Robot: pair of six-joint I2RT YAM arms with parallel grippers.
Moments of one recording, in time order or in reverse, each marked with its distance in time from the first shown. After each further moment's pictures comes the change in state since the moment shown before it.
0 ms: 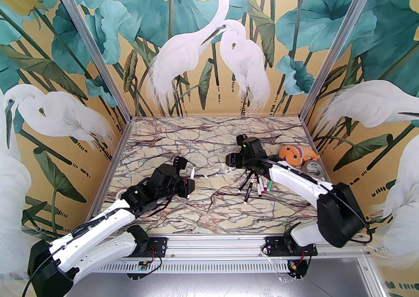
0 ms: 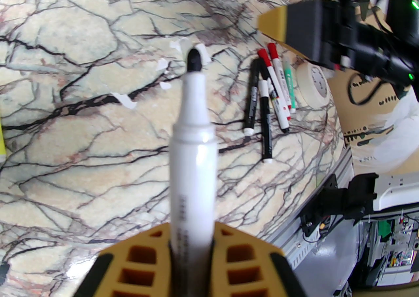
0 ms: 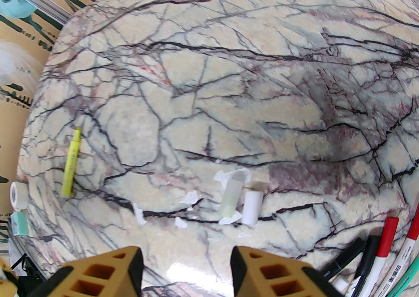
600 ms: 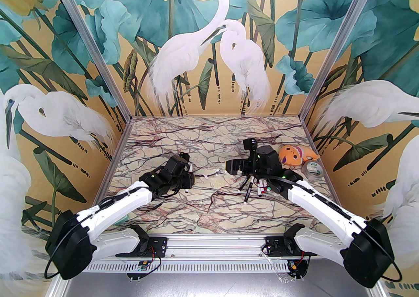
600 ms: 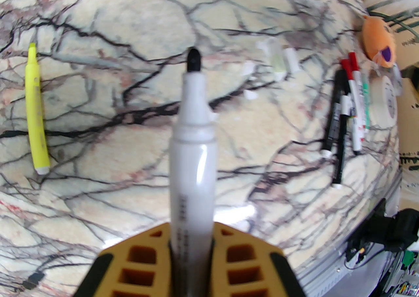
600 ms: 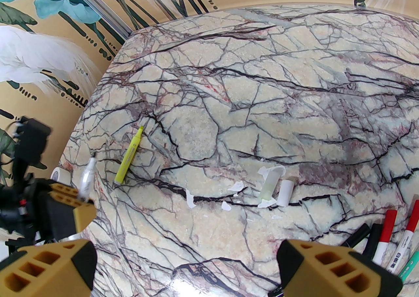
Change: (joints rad) left arm 0.082 0.313 0.097 -0.020 -0.119 0.066; right arm 0.019 -0.312 -0.151 0.033 -0.053 -0.022
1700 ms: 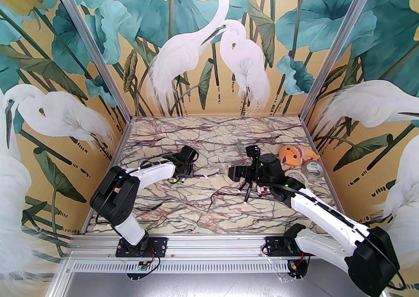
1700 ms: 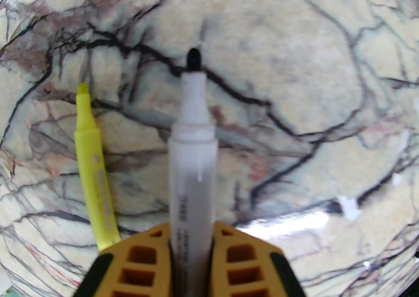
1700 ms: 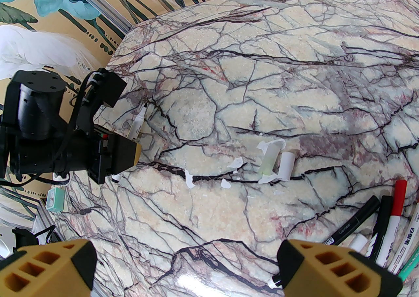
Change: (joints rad) left arm 0.086 0.476 0.211 0.003 -0.275 0.134; right arm 0.000 -0.061 -0.130 0.050 -0.024 0.047
